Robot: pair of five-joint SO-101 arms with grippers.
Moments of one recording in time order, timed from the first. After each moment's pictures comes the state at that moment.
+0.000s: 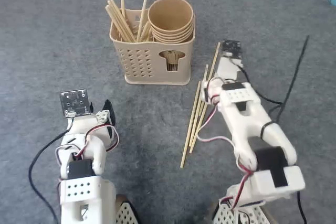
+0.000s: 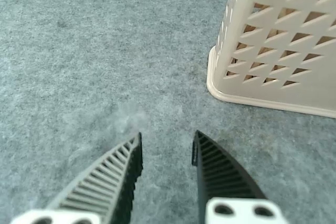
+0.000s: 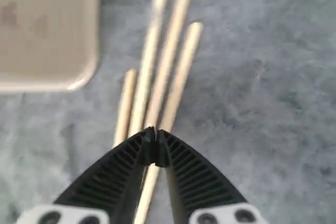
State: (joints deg) left arm -14.9 -77.2 92.2 34.1 6.8; right arm -12.6 3.5 34.1 34.4 -17.7
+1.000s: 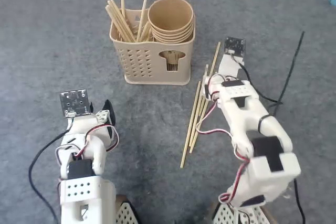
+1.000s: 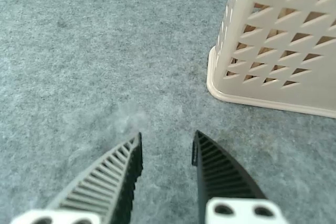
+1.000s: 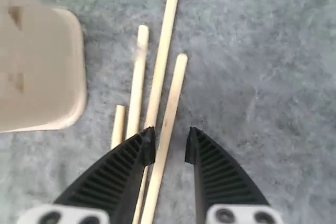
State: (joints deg) left arm -14.9 -77.2 92.2 34.1 6.8; right arm -12.7 11.2 31.2 28.7 -18.8
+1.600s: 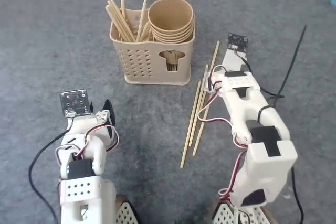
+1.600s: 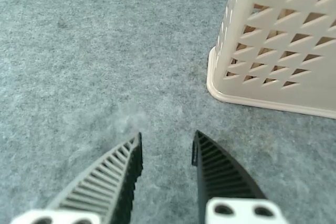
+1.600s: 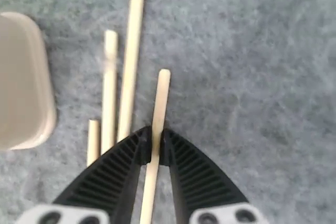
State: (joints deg) left arm -14.9 -77.3 92.2 34.1 6.7; right arm -9.9 17.6 21.0 38.1 -19.1
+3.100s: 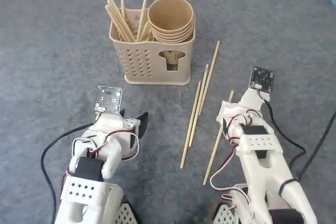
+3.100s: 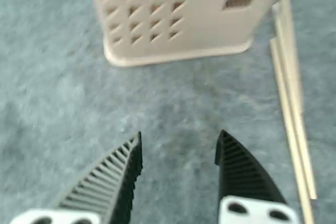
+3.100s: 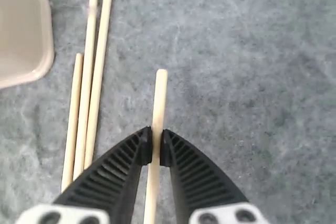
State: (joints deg) left arm 4.3 -77.1 83.6 50.7 6.7; right arm -5.5 -30.3 70.3 21.4 -19.1
